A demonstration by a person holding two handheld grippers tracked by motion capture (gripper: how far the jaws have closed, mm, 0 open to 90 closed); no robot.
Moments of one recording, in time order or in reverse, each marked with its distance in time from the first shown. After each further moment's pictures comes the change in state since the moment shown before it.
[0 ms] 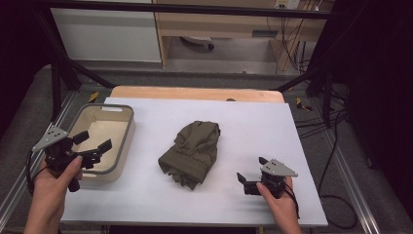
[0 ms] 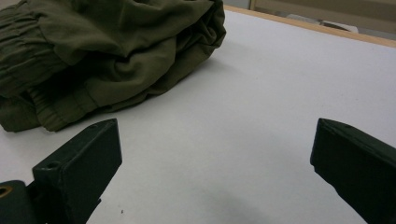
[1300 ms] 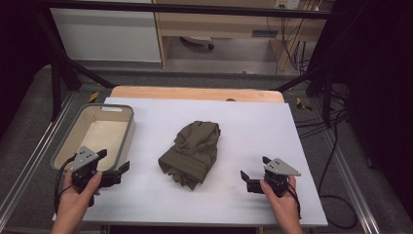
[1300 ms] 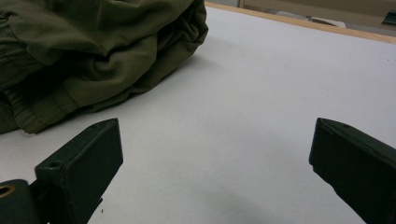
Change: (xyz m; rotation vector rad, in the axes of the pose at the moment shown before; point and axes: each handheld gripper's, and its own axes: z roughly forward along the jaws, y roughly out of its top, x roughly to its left) left arm -0.026 -0.061 0.026 0.104 0.026 0.146; right arm -0.009 -0.003 -0.001 0.002 -0.035 0.024
